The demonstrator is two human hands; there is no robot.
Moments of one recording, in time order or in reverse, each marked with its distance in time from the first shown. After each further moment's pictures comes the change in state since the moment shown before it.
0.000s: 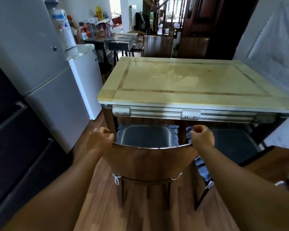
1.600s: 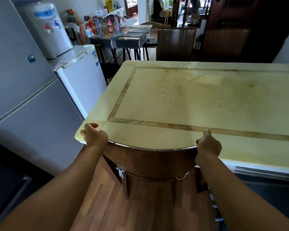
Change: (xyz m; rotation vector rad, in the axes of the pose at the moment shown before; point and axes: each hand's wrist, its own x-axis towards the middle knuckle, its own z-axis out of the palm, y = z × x) left_hand 0.330 0.118 0.122 -0.318 0.300 -0.427; right_hand 0.337 -0.082 0.177 0.362 0.022 0.420
